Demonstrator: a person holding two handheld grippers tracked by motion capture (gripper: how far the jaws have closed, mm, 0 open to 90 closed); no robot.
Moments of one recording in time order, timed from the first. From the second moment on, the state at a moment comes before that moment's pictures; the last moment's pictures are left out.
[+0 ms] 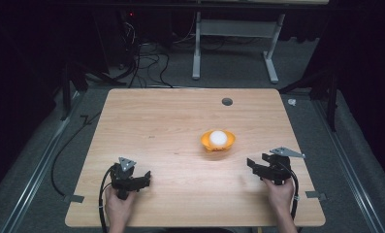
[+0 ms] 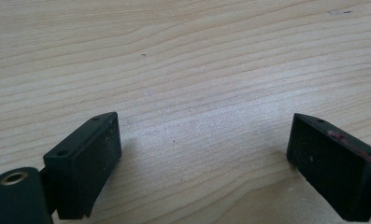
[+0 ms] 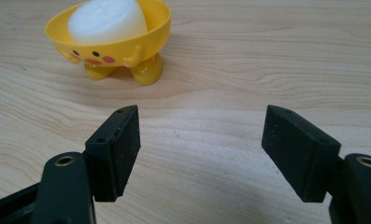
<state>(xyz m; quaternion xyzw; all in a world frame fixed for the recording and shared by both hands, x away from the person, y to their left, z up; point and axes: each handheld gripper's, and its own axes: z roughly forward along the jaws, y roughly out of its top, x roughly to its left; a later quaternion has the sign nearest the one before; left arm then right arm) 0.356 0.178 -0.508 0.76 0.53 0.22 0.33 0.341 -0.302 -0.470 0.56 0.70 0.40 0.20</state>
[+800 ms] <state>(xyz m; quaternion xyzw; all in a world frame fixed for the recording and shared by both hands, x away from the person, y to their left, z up) 0.356 0.178 -0.508 0.76 0.53 0.22 0.33 0.343 -0.284 -0.499 0.55 0.74 0.32 0.21</state>
